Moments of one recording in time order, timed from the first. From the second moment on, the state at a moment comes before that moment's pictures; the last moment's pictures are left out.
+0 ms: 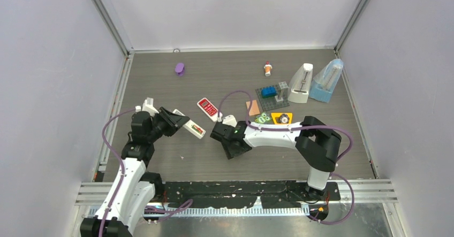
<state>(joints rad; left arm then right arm) -0.07 0.70 0.40 -0.12 0.41 -0.96 1.13 1.78 1.14 -0.70 0.30 0.68</state>
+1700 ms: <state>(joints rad) -0.25 0.91 0.39 0.12 0.64 -0.84 1.18 1.40 1.15 -0.52 0.08 0.26</state>
